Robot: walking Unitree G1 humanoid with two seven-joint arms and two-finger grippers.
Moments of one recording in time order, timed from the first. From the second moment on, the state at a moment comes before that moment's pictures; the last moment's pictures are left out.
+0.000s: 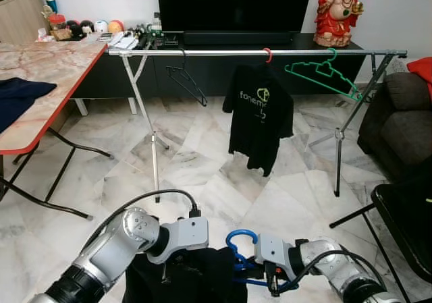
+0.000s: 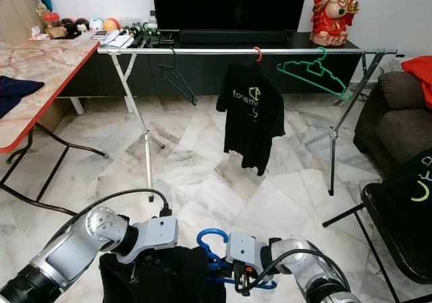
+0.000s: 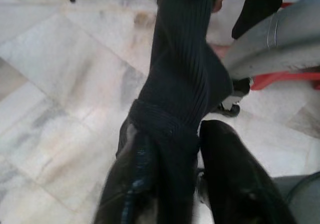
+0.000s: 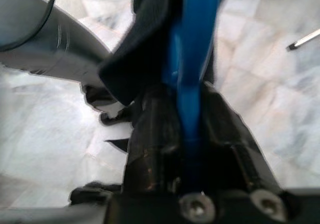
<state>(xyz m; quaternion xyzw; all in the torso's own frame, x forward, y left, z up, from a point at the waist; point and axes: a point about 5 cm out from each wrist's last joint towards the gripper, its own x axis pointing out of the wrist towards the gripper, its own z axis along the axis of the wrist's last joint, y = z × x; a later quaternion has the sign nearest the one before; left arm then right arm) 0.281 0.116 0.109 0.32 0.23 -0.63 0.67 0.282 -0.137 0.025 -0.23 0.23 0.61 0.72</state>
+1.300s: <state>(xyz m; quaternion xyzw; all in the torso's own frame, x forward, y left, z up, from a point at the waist) 0.279 0.107 0.102 0.09 0.18 -0.59 0.78 0.283 -0.143 0.024 -0.21 0.23 0.59 0.74</state>
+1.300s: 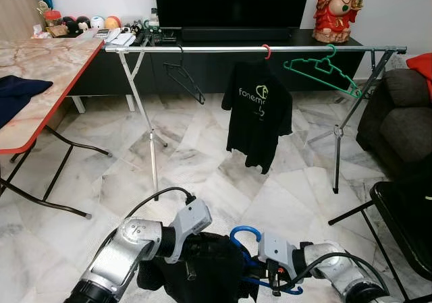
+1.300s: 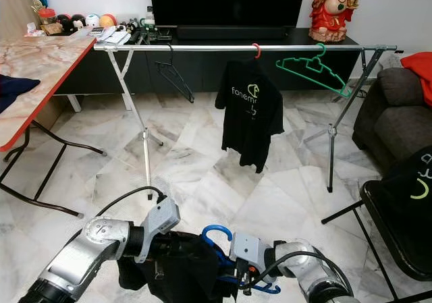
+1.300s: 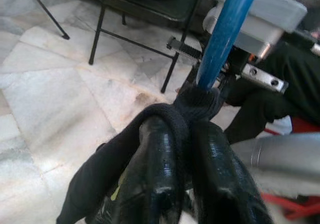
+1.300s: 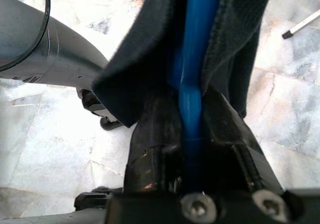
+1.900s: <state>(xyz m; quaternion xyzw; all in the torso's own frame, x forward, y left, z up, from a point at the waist) 0.277 0.108 0.100 -0.01 0.16 -0.56 0.81 0.282 -0.142 0.023 -0.19 0.23 0.59 0.75</state>
